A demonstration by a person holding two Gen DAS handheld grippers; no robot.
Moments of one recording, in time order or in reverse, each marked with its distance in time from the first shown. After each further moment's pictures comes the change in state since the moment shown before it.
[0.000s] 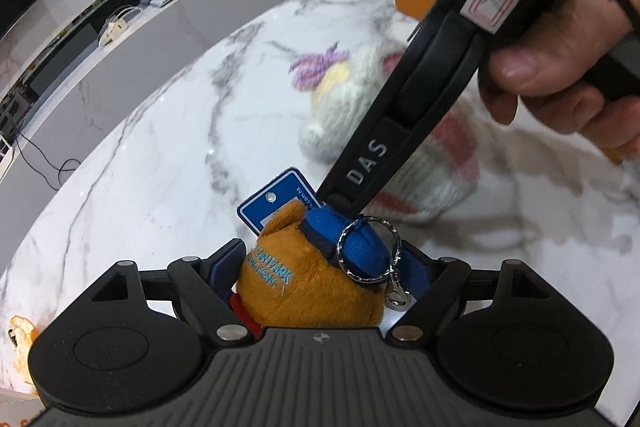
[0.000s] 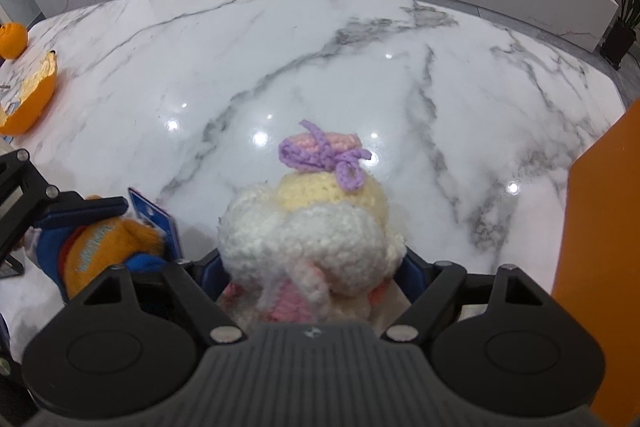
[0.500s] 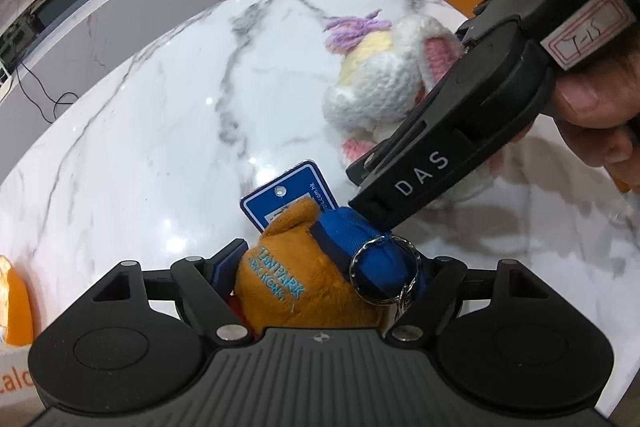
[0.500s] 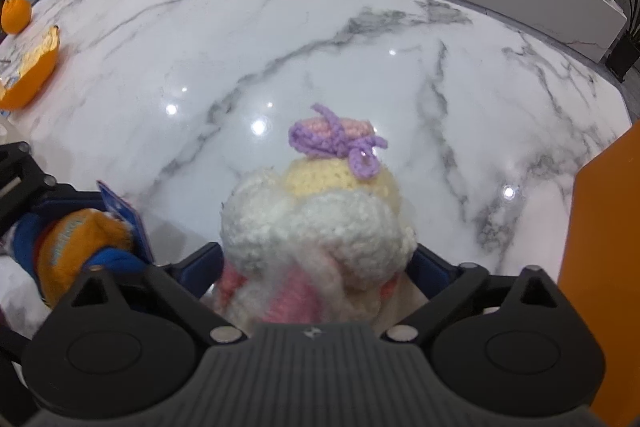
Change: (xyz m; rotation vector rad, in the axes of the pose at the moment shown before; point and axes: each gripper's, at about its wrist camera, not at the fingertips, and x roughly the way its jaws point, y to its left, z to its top) left arm 0.004 0.025 -0.003 -0.153 0.103 -0.044; right arm 0.006 0.007 -0.003 -0.061 0.026 -0.017
